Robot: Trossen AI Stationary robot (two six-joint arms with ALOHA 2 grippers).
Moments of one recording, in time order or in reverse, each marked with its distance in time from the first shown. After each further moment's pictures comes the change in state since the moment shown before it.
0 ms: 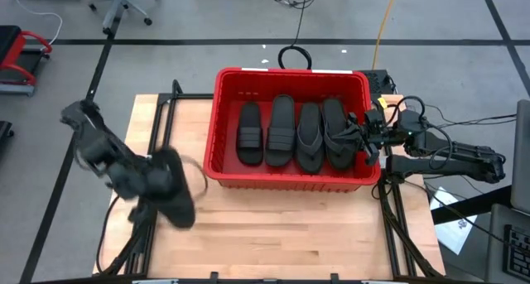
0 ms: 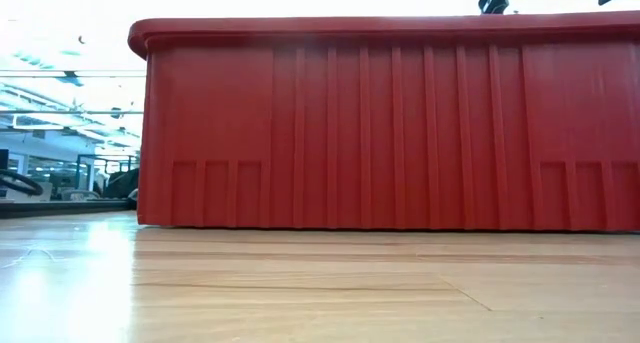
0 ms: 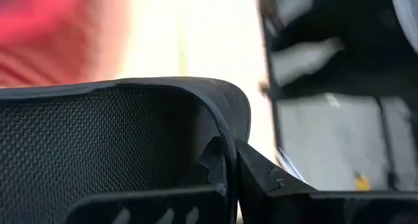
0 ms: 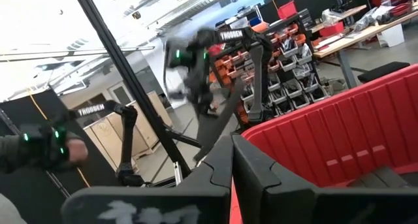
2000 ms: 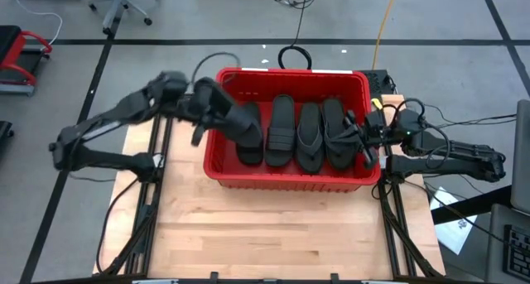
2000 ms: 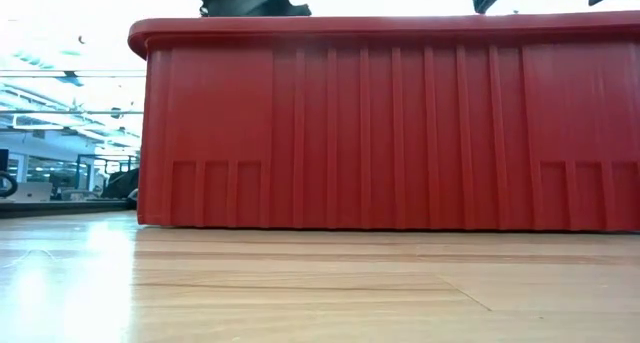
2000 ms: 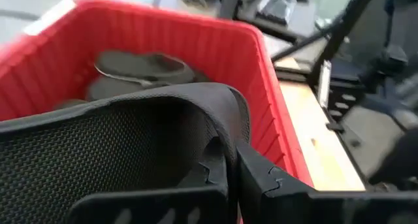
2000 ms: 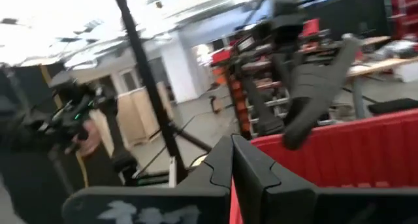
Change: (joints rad) left arm 1.226 0.121 -0.044 0.641 0.577 0.822; right arm 0.000 0.039 0.000 0.080 -0.069 -0.158
